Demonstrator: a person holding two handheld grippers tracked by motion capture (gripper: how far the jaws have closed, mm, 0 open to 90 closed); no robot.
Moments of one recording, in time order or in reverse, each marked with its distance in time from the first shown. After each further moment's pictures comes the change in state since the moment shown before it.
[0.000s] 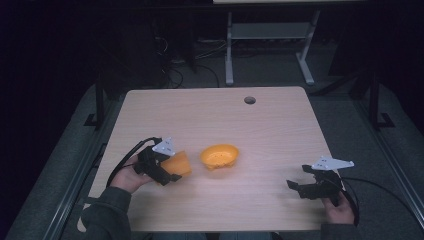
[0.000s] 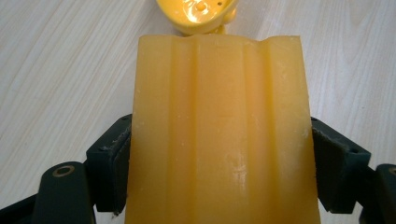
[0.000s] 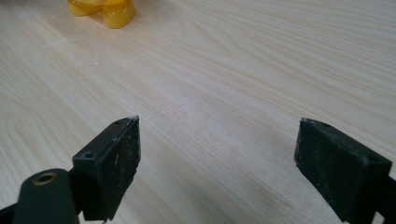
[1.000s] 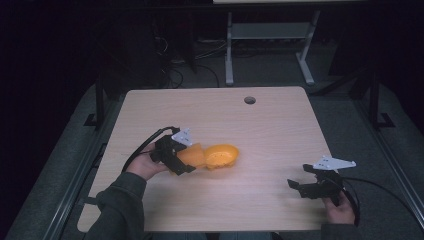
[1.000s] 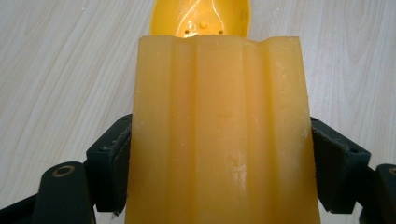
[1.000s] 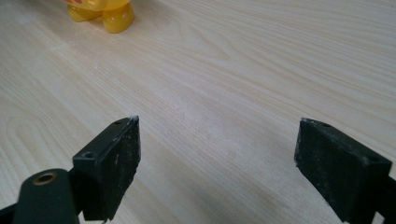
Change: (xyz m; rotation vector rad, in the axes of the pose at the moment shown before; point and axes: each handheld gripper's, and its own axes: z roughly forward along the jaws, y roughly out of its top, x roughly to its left) left arm 0.010 0.049 0.016 0.011 -0.031 0.067; right arm -0.001 0.000 -0.002 -0.014 0.001 0.010
